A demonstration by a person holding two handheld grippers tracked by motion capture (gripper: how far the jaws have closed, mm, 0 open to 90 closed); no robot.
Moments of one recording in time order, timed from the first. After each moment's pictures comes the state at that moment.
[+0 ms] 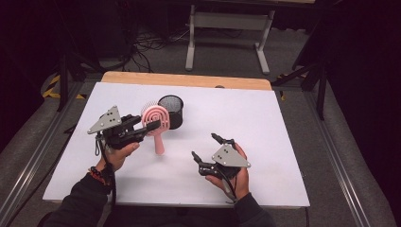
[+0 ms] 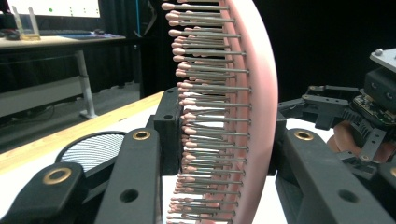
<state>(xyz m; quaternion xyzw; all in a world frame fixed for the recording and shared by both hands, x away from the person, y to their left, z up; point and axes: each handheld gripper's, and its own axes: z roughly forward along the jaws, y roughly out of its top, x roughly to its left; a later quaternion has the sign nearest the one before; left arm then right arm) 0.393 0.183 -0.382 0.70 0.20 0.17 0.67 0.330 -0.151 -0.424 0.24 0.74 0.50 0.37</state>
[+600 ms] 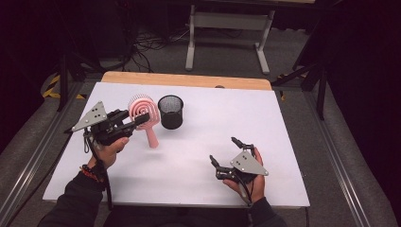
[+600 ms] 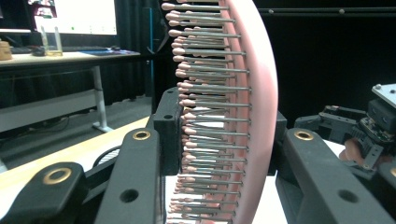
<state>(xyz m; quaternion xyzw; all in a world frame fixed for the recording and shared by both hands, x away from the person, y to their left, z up) 0.395 0.207 -0.375 0.68 0.21 0.18 0.68 0.324 -0.197 -0.442 0.26 0.73 0.49 0.40</state>
